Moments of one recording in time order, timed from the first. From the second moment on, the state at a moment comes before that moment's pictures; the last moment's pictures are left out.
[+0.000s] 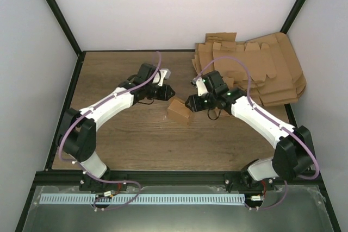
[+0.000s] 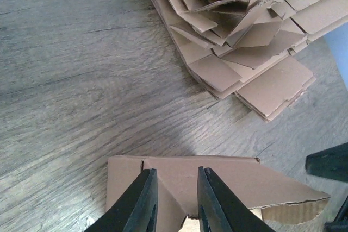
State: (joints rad) left arm -0.55 1.65 1.23 -0.38 0.37 -0.35; right arm 0.55 1.39 1.10 -0.59 -0.31 0.27
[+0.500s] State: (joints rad) left arm -0.55 1.60 1.09 -0.27 0.40 -0.38; right arm 0.68 1.41 1.01 -0.55 -0.13 0.25
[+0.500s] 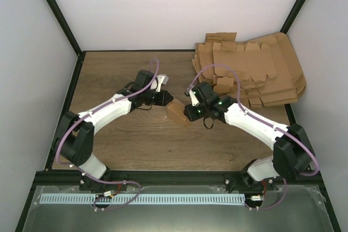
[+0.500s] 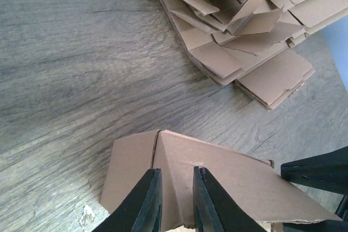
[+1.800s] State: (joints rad) left arm -0.56 1.60 1.01 -0.21 0.37 -0.38; right arm 0.51 1.31 0.64 -0.22 -0.63 0.44
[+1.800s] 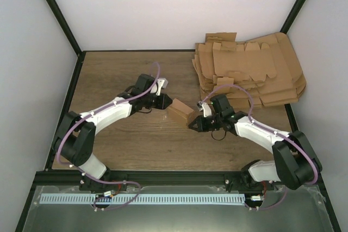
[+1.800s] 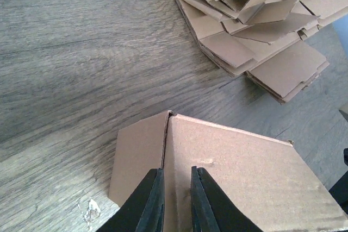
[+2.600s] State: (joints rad) left arm -0.57 1.60 0.98 -0.16 0.36 -0.36; right arm 0.47 1.41 0.70 -0.04 -0.72 0.49
